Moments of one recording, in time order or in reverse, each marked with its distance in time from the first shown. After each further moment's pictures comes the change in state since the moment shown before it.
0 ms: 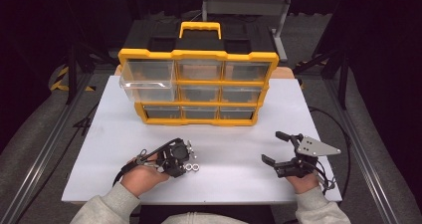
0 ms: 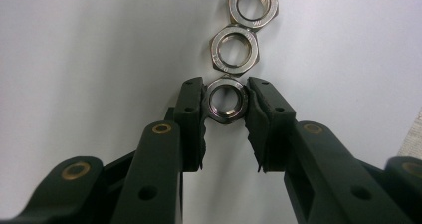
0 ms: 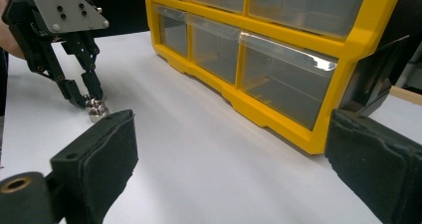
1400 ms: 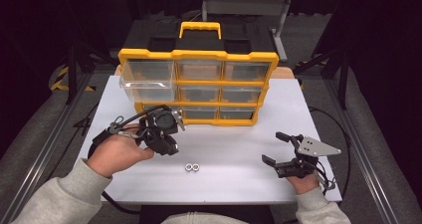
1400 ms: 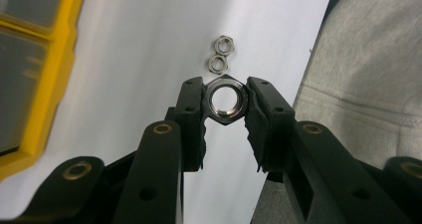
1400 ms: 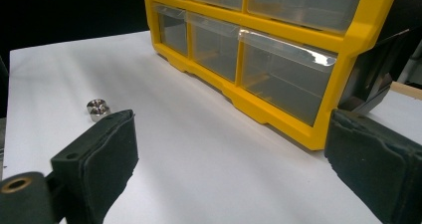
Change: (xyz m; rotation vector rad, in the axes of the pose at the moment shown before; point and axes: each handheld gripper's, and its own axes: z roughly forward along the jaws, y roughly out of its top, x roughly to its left) left arm 0.010 0.009 -0.146 -0.065 -0.046 0.017; right arm -0.001 -0.002 -0.001 0.002 0.002 0.015
